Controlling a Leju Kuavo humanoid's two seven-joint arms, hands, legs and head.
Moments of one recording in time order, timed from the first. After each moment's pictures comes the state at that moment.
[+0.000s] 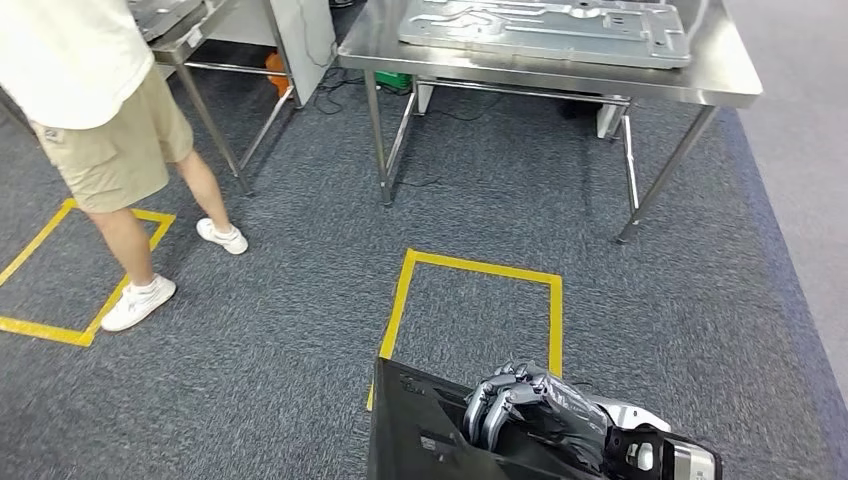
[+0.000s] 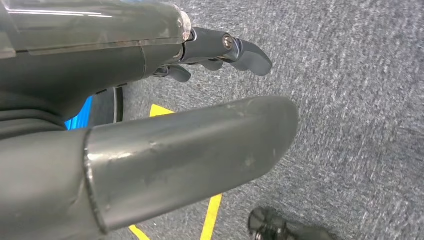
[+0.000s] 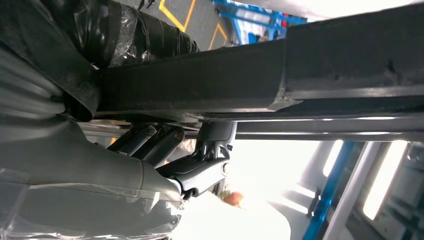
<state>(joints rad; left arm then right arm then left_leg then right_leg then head) -0.04 0.06 1.17 -0.21 -0.96 0.01 0.01 -0.07 -0.34 0.48 -2.02 -0.33 0.52 -0.48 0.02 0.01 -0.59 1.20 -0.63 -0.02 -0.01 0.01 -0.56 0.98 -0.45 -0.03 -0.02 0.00</state>
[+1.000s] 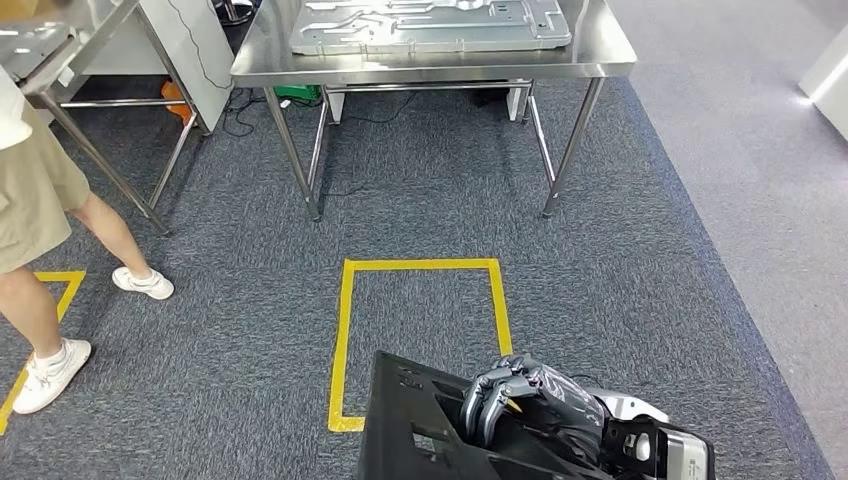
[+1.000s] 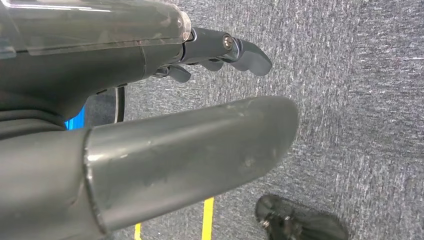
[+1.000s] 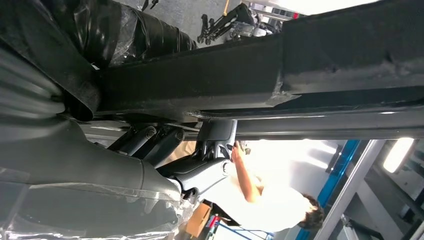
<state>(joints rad) -0.04 0.05 1.20 -0.21 -0.95 -0.03 0.03 -0.10 -0.33 0.49 -2.00 -0.34 0.52 -0.47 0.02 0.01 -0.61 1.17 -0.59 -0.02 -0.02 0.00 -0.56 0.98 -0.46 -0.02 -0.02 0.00</state>
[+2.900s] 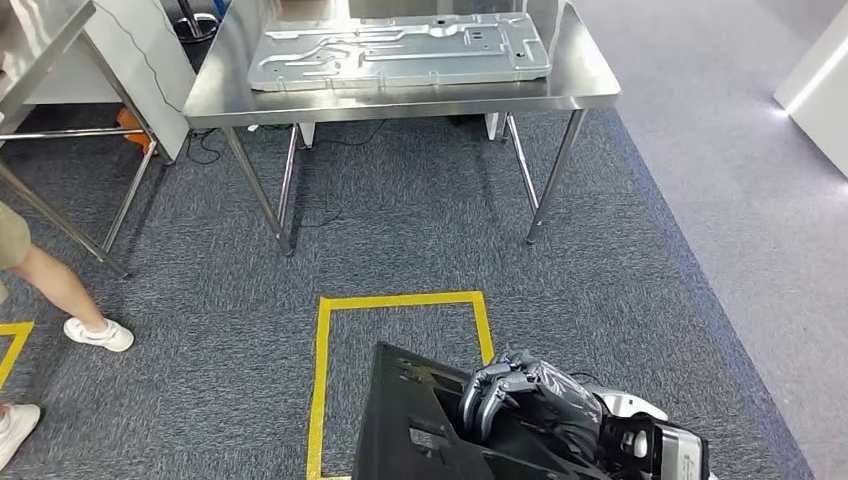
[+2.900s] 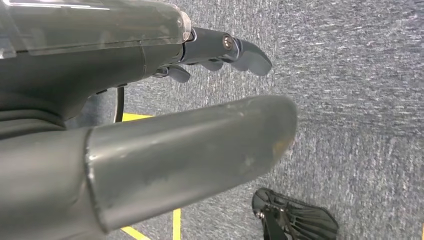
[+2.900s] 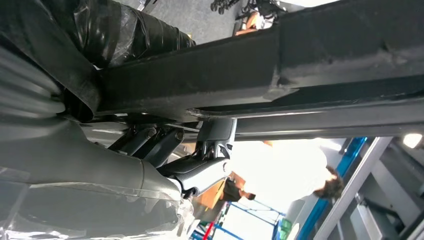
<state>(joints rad) -0.04 0.06 1.22 -0.21 -0.96 -0.06 0.01 -0.11 -0.34 0.49 -1.99 -0.33 0.50 -0.47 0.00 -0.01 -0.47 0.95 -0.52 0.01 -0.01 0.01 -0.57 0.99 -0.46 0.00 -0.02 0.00</state>
